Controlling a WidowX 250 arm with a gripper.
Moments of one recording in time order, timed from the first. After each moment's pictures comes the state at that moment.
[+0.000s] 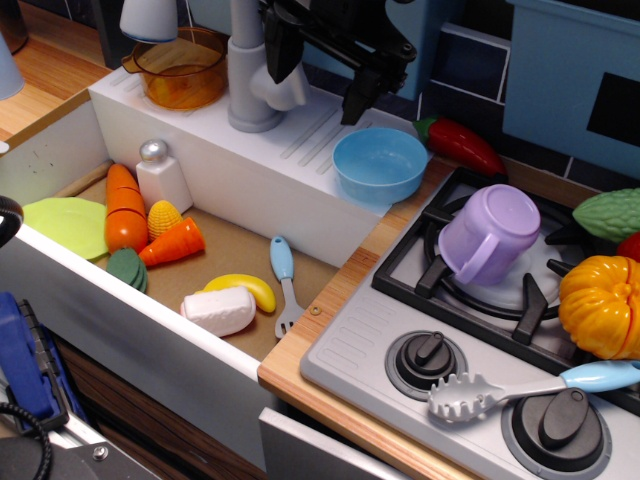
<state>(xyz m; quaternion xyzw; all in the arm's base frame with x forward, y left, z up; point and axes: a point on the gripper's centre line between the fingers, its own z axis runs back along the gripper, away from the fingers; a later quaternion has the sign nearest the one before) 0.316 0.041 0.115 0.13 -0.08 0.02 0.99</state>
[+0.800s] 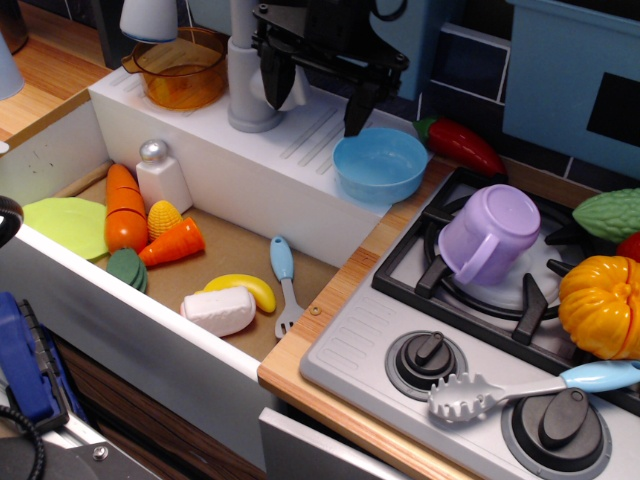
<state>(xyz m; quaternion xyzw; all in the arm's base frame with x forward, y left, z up) 0.335 0.055 0.087 0.09 -0.10 0.12 0.98</state>
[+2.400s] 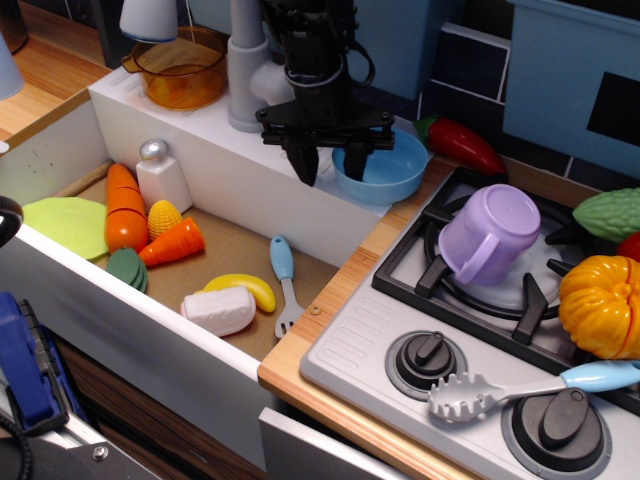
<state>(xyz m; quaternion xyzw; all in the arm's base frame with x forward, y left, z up) 0.348 0.054 0.017 -0.03 -0.12 0.19 0.97</state>
